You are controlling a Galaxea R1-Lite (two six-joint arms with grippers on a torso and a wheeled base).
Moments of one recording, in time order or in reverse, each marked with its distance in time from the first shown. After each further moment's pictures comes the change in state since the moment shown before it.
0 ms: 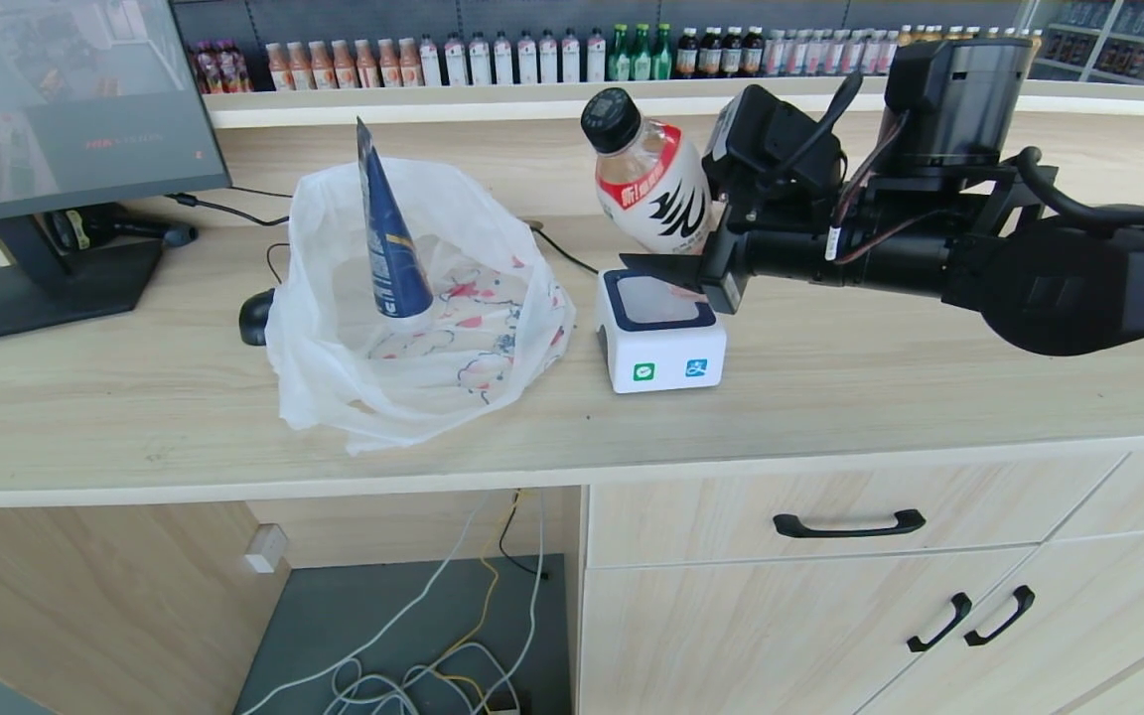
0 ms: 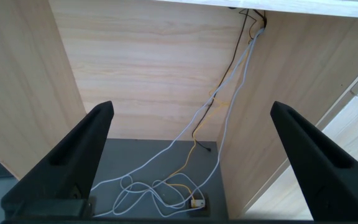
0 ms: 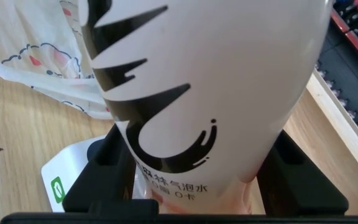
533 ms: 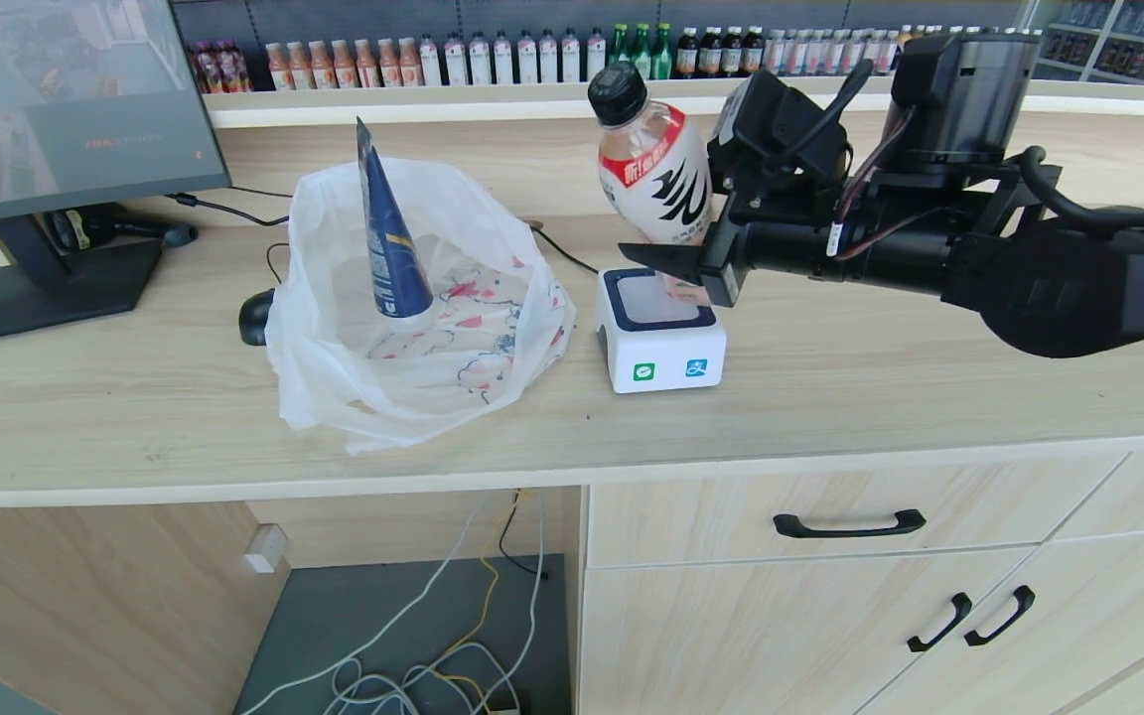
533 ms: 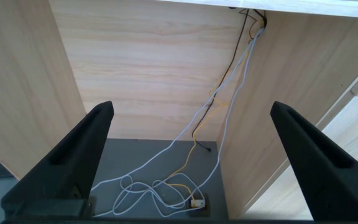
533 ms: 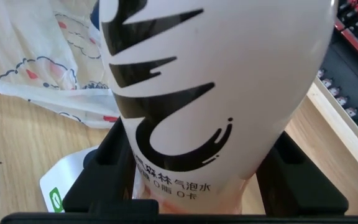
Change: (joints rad) left arm 0.000 0.000 0.000 0.000 0.000 0.000; right arm 0.002 -0.003 0.006 -0.039 0.002 0.036
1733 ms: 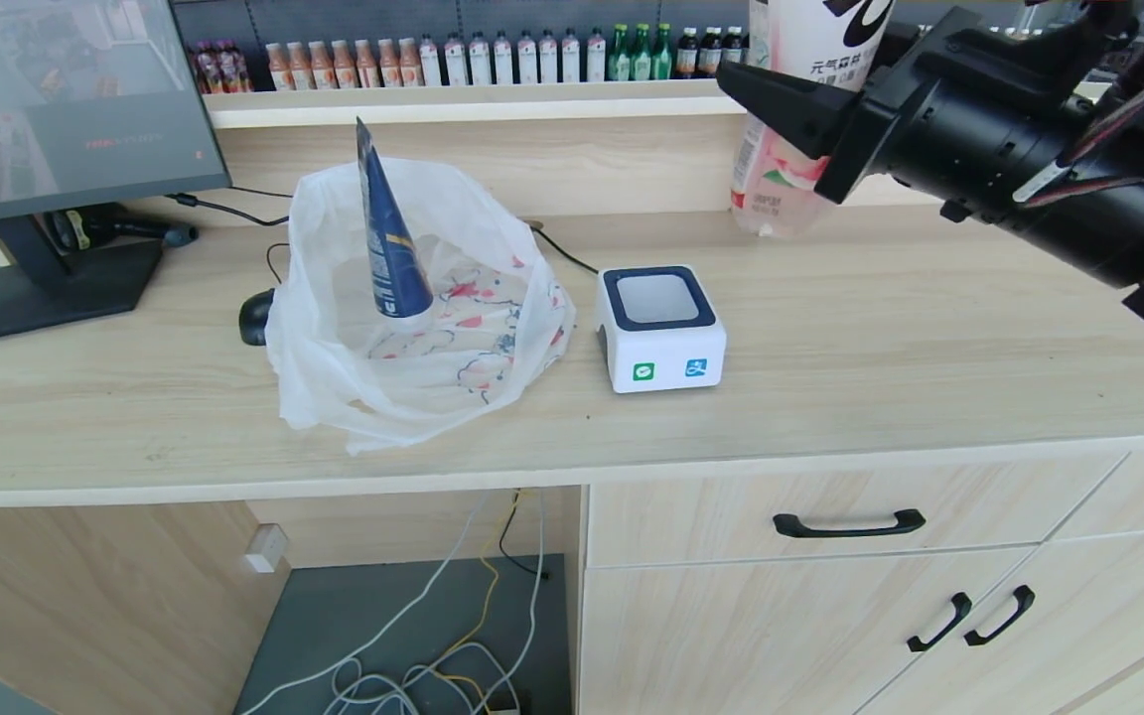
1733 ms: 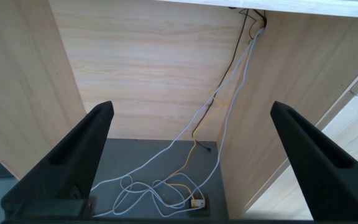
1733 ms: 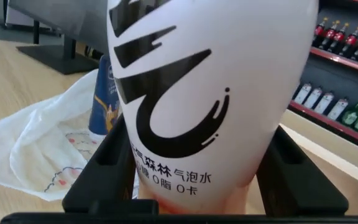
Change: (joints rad) left arm 0.000 0.000 0.000 0.000 0.000 0.000; right arm -0.021 -0.223 0.304 -0.513 -0.036 0.523
